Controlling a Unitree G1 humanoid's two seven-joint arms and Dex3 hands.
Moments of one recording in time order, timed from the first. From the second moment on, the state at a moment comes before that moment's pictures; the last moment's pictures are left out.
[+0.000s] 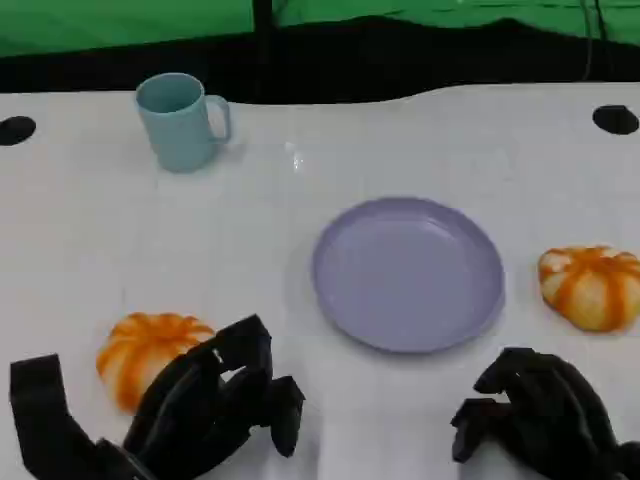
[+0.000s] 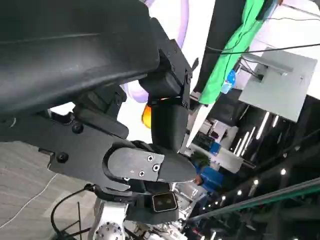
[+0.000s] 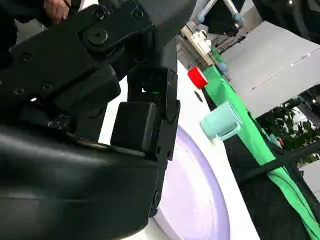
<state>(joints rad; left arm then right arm) -0.01 0.00 0.07 0.28 -0.52 0.09 -0.82 -0.04 0.06 -0.16 0.37 0.47 0.09 0.63</state>
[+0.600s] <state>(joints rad) -0.01 0.00 0.07 0.28 -0.52 0.09 -0.82 -0.03 0.06 -0.16 0.35 0.47 0.10 0.63</state>
